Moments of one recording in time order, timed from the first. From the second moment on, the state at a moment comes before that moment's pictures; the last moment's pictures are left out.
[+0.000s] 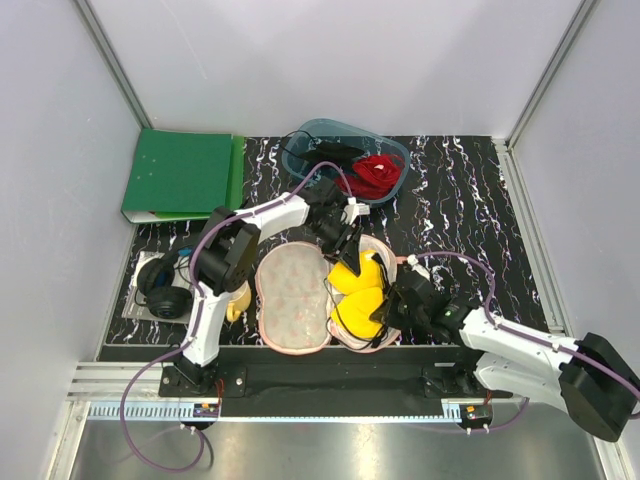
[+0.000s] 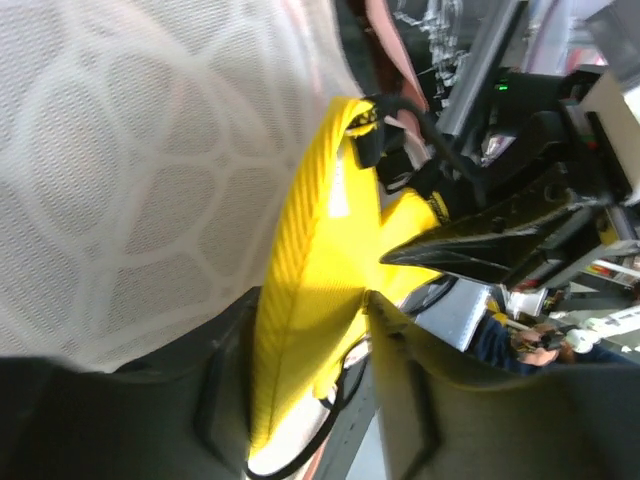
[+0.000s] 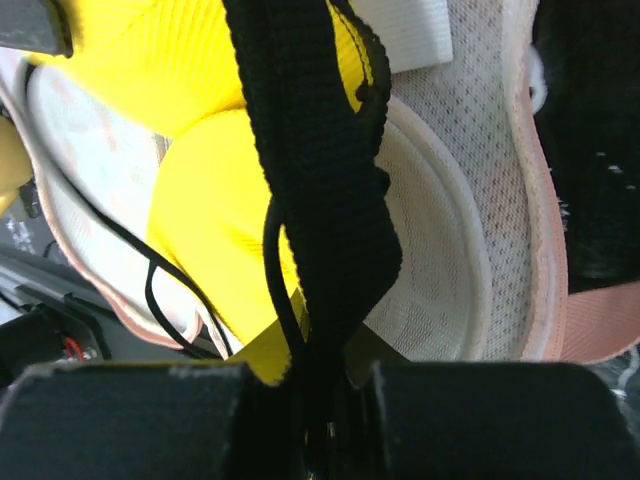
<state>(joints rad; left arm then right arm) -0.62 2.17 1.62 -0.73 0.94 -0.09 0.81 0.98 0.35 -0.21 0.01 1.05</state>
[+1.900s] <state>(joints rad) -0.66 1.60 0.81 -0.05 0.44 -0.75 0.79 0.89 0.46 -0.48 0.06 1.04</state>
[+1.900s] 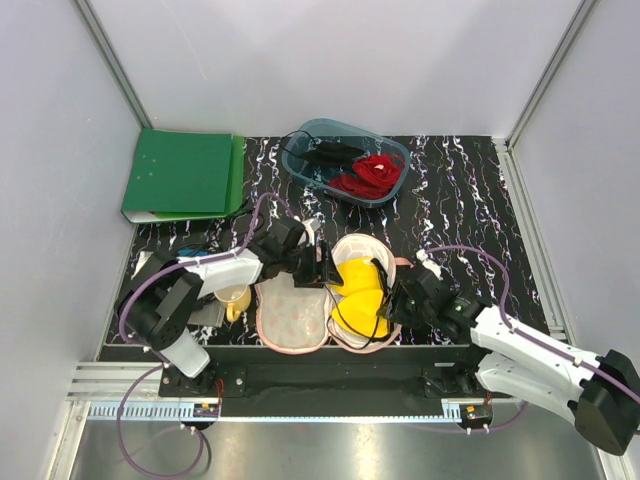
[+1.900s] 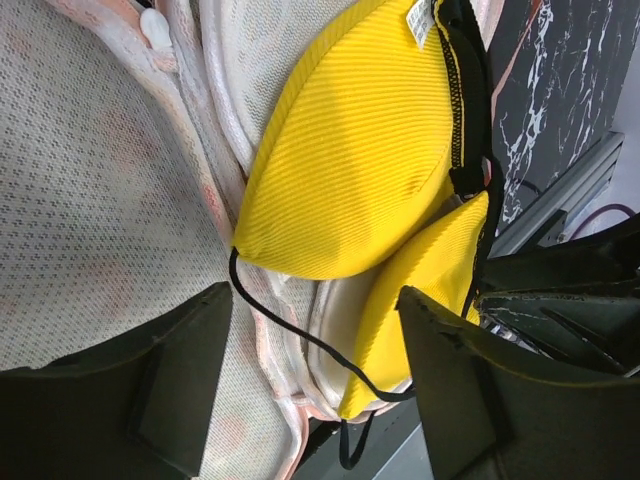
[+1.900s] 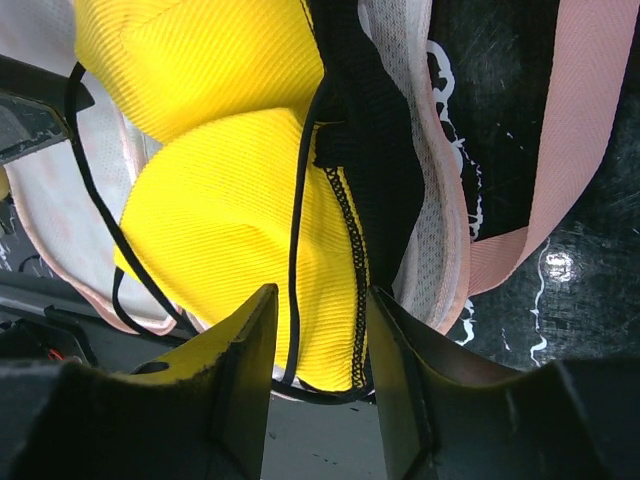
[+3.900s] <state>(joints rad) -0.63 1.67 0.81 0.03 0.41 -0.78 0.73 1.05 0.48 -0.39 0.01 0.96</state>
